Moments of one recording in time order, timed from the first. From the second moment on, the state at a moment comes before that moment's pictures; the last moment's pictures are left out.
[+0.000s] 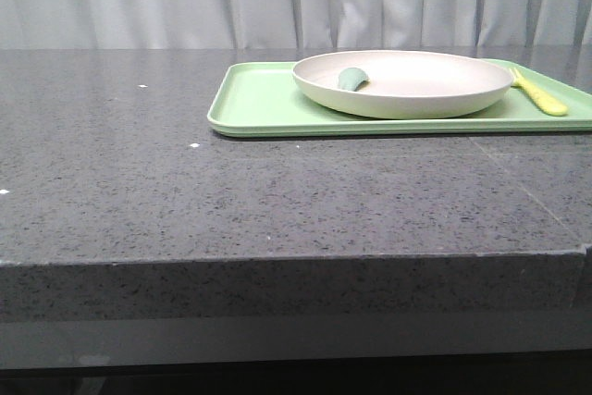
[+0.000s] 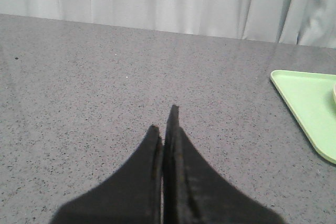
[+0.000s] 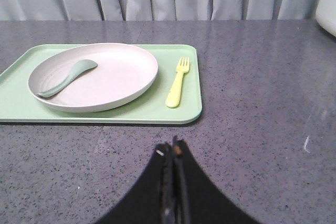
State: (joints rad) left arm 0.02 0.31 -0.52 -0.02 0.49 -0.06; right arm 0.15 0.16 -0.45 -0.15 0.55 0.22
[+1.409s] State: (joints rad) left arm 0.02 0.13 -0.32 -0.02 0.40 -0.06; right arm 0.15 0.16 -0.45 -0.15 0.54 0.22
